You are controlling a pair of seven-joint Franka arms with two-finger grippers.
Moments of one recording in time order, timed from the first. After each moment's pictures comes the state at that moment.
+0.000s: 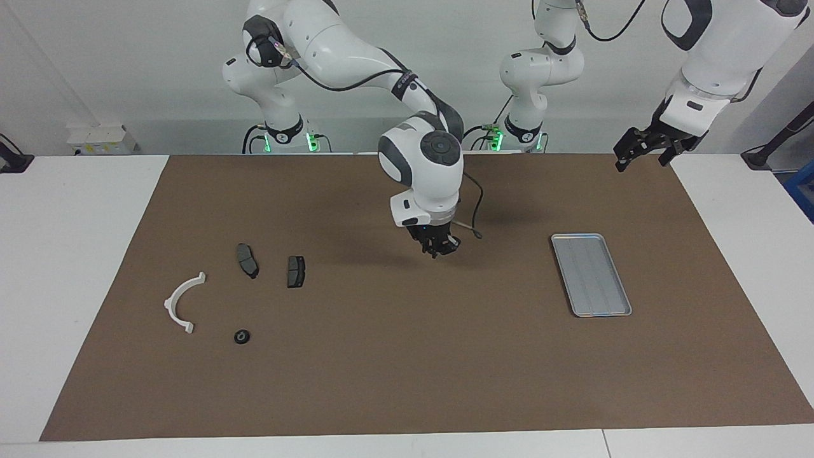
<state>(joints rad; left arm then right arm) 0.10 -0.05 -0.11 -1.63 0.02 1.51 -0.06 0.63 0.64 0.04 -1.37 -0.01 2.00 1.28</state>
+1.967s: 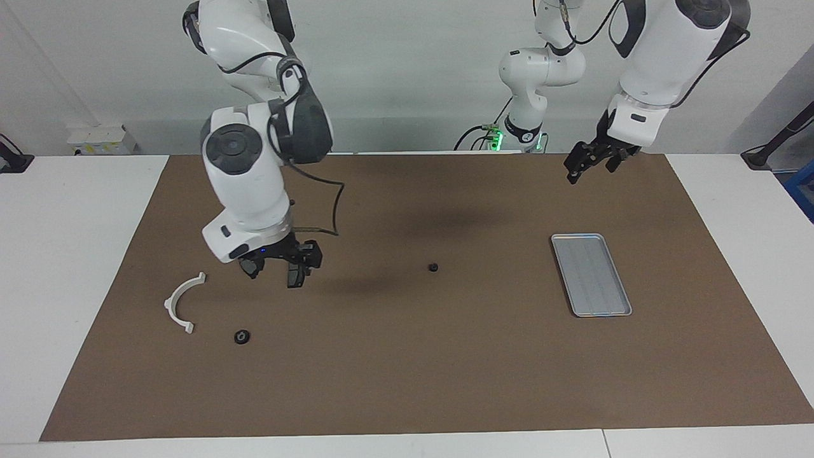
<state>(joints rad) -0.10 -0.03 -0.12 -1.70 -0.04 1.63 -0.53 0.14 0.49 0.02 -1.25 -0.05 1.67 0.29</state>
